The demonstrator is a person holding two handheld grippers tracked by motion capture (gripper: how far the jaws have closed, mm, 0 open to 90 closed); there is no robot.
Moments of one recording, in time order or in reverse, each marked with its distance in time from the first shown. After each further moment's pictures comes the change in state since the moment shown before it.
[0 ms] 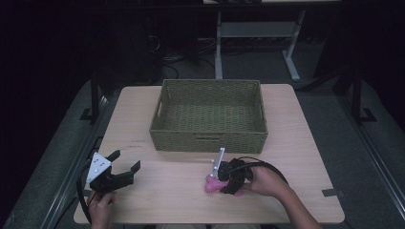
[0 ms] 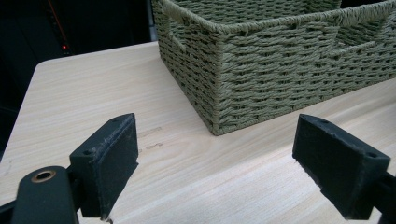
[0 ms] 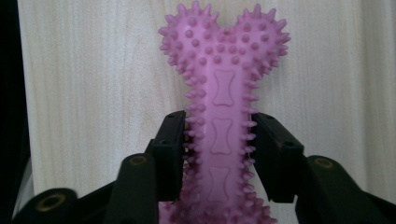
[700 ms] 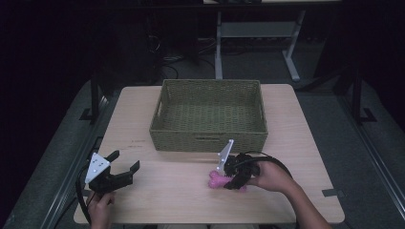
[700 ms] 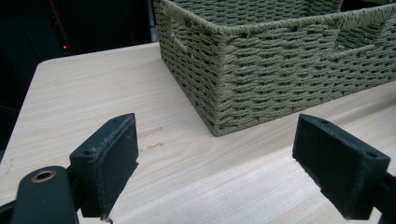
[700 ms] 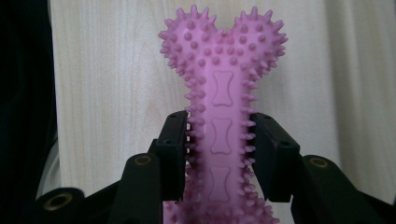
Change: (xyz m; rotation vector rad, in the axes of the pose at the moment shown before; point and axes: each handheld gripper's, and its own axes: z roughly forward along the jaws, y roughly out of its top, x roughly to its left) left arm 0.001 -0.001 -0.001 -0.014 0.004 -0.017; right arm -0.011 -0.012 -0.024 -0.058 0.042 0.032
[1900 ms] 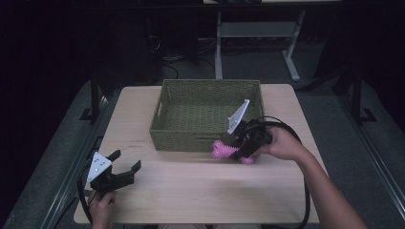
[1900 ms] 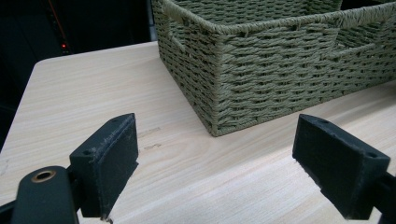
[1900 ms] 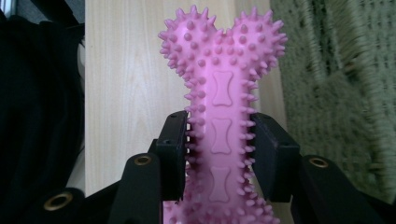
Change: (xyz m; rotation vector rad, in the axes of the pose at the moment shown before) left arm -0.002 0.001 0.003 0.009 -0.001 0.003; right arm -0.045 0.012 -0.090 -0.118 0.026 0.016
